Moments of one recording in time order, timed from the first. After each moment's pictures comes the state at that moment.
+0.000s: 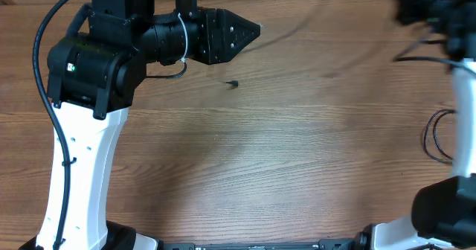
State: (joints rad) left arm -0.31 1.62 2.19 -1.11 0.76 -0.37; right arm -0.29 1.71 1.72 -0.45 -0.59 -0.20
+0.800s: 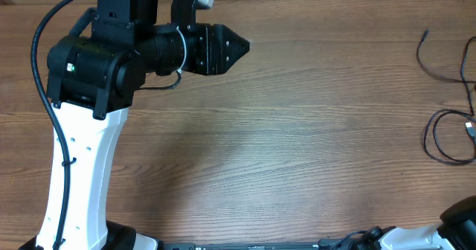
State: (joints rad) left arm -0.31 1.62 2.20 -1.29 0.63 -0.29; right arm -1.00 1.72 1.72 -0.03 -0.74 0.21
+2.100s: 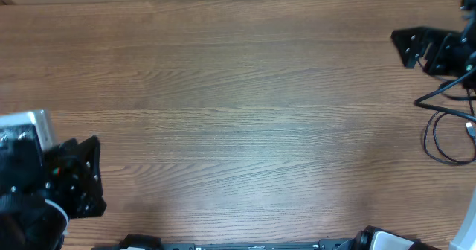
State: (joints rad) left arm -0.14 1.06 2.17 -1.69 -0.05 -0.31; right arm -0.34 1.40 1.72 -1.09 -0.56 -0.08
